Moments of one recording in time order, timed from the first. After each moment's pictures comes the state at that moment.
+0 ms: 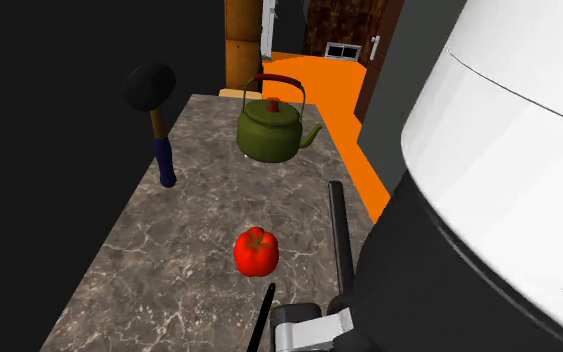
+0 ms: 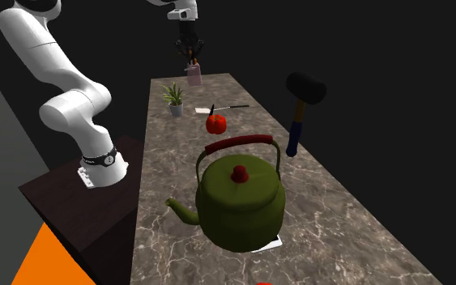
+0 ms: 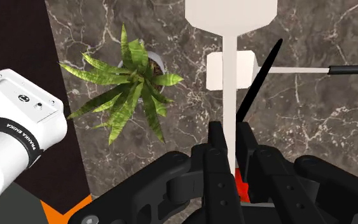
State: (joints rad) arm 0.39 -0.35 0.80 -1.95 0.19 1.68 1.87
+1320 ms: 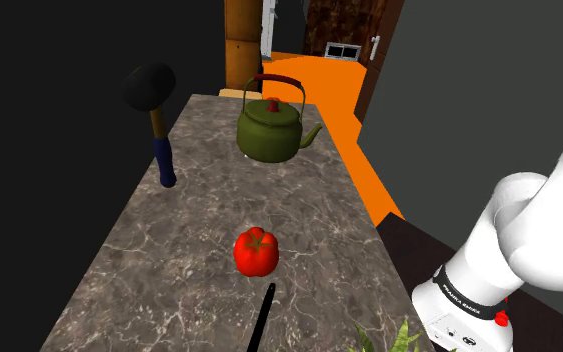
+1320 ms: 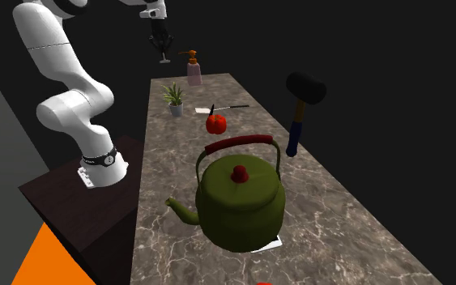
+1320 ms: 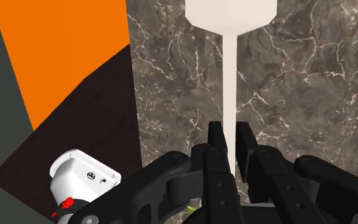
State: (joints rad) arm 0.22 -0.13 1.53 -1.70 0.09 1.64 2.48
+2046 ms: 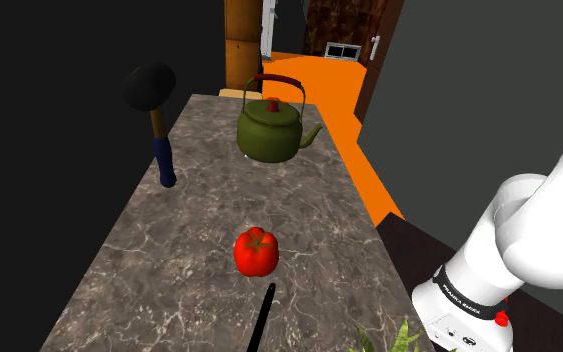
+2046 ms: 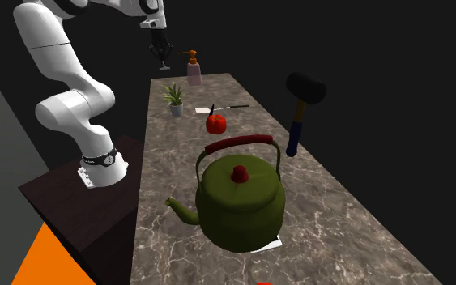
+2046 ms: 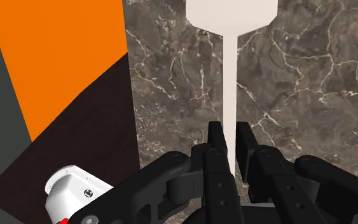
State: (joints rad) arm 0.15 -0.14 1.64 -1.80 0.10 1.75 2.50
